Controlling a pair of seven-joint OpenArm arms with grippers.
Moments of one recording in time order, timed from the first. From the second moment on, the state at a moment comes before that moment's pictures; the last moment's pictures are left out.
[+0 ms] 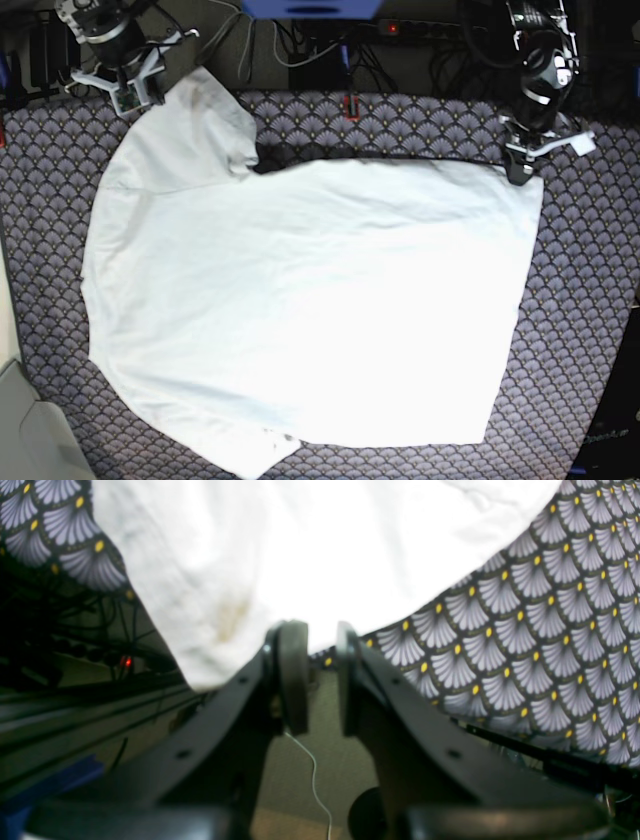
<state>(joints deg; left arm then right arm) 19.8 -7.1 -24.1 78.8 -72.9 -8.3 19.6 -46.6 11.1 10.9 115.9 -0.2 18.1 -24.4</state>
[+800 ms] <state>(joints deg) 20.7 -7.3 -24.1 78.7 -72.7 -8.0 20.0 -31.6 6.7 33.9 114.6 33.1 39.6 -58.9</state>
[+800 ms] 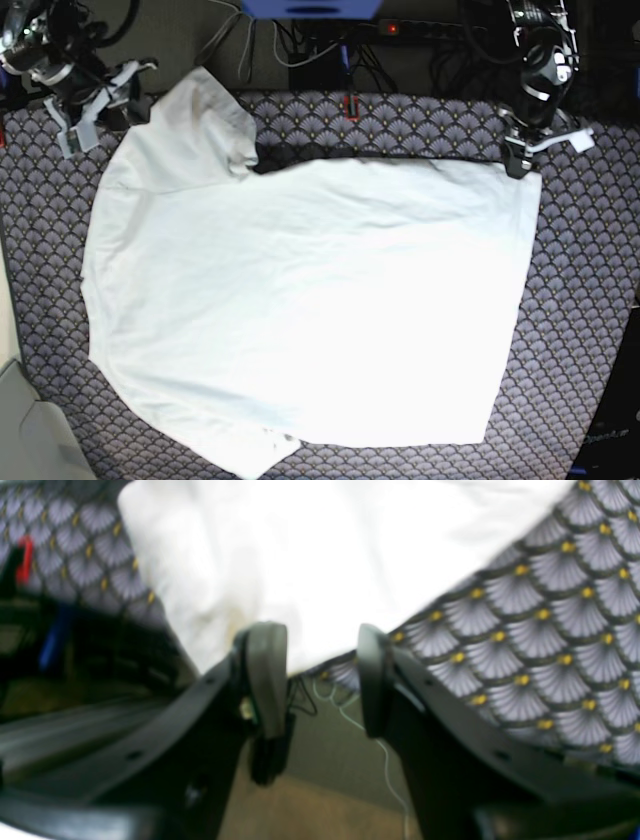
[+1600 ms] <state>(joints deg) 20.8 -7.4 -23.8 78.9 -72.7 -8.0 19.8 -21.3 4.3 38.8 104.5 33.3 39.7 -75.8</state>
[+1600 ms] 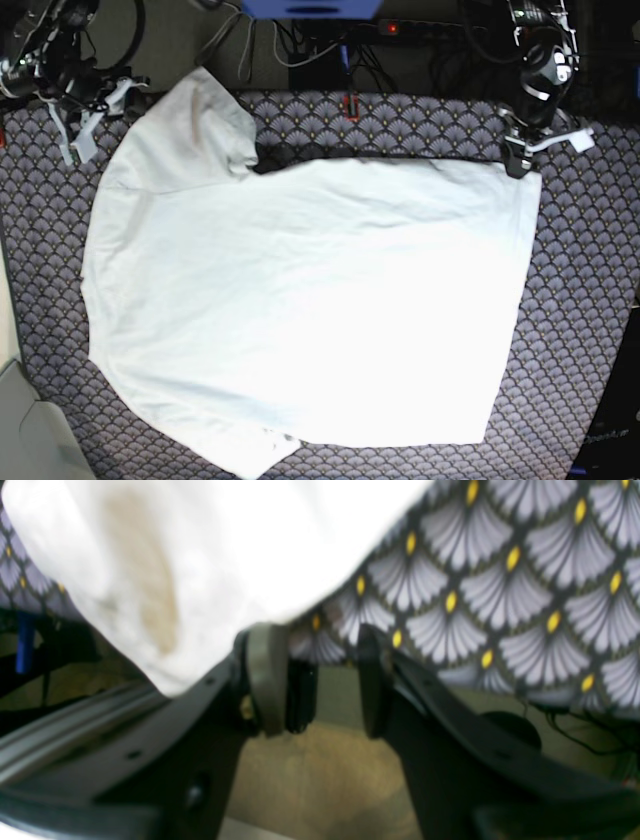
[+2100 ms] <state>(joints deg) 21.1 -8.4 -23.6 78.9 -72.7 -8.0 20.2 -18.0 2.3 38.7 104.5 33.1 39.7 -78.4</state>
